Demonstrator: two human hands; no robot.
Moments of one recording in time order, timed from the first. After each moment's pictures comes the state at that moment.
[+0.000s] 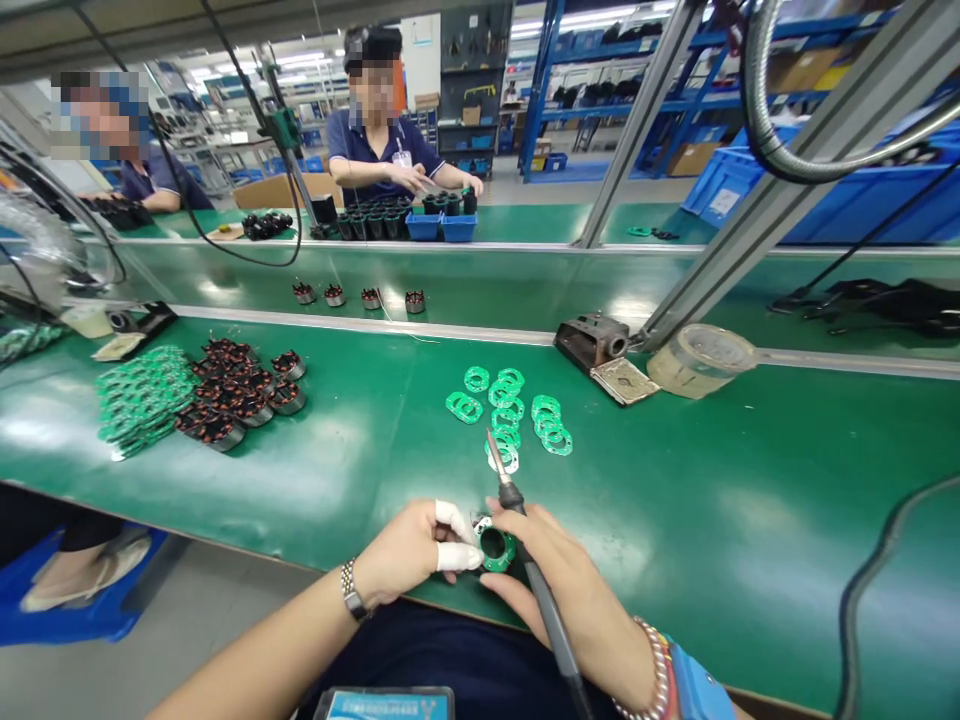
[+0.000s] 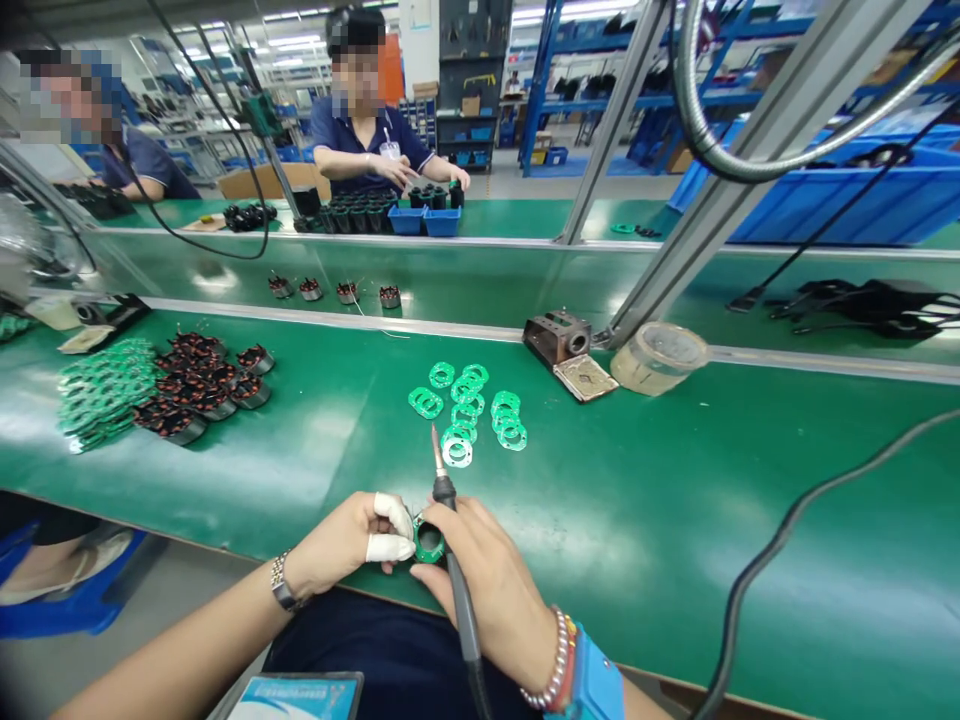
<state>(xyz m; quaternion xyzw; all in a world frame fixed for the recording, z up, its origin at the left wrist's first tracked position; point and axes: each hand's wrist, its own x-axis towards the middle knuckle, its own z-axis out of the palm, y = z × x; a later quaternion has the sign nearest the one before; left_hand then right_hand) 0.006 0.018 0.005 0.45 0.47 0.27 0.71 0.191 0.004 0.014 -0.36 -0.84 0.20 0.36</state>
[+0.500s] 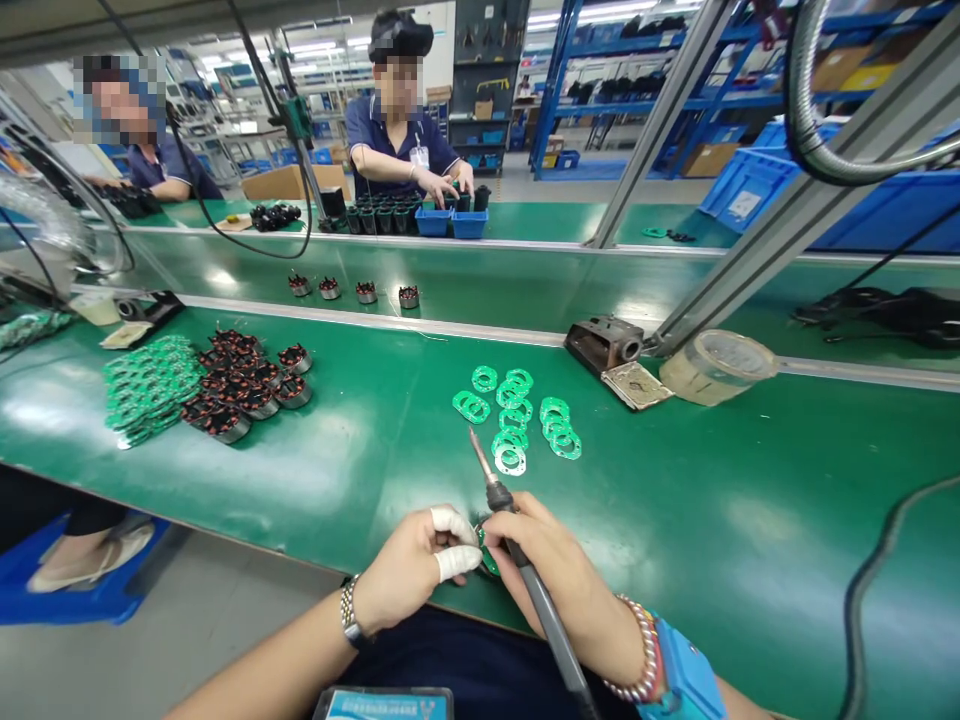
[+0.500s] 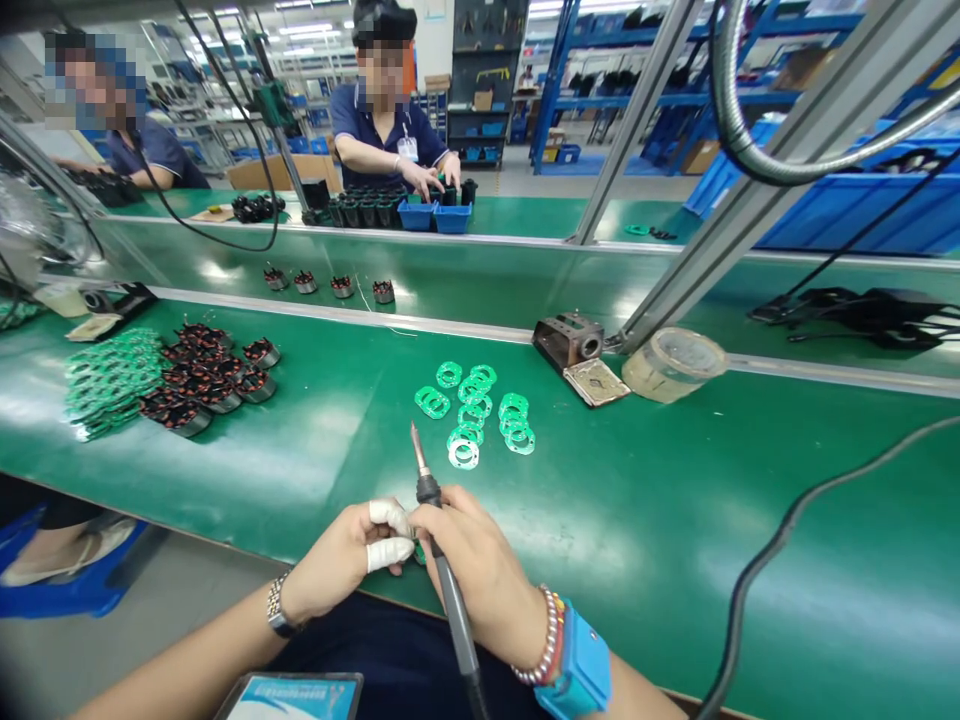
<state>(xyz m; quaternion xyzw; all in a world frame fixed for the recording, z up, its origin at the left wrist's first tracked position) 0.009 0.004 0.006 0.42 0.47 0.37 0.68 0.176 0.019 0.020 -0.29 -0.85 0.22 0.38</state>
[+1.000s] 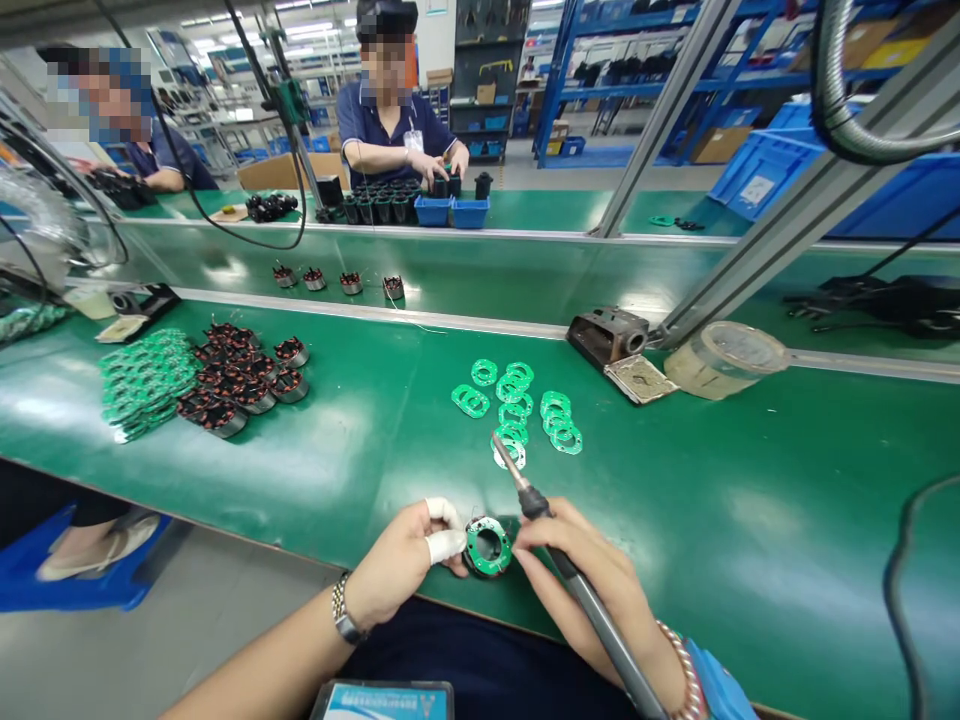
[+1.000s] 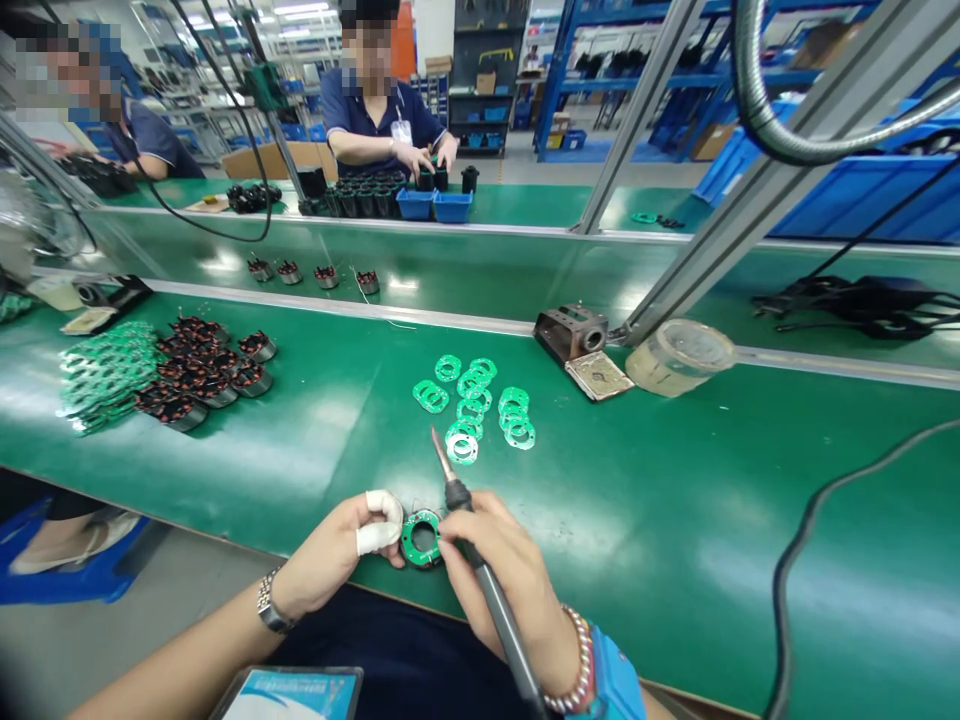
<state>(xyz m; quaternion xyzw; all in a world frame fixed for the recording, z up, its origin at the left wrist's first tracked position) 0.005 0.006 0.006 0.40 0.50 0.35 0.68 0.195 0.010 0.026 -0.35 -0.80 0.23 0.43</state>
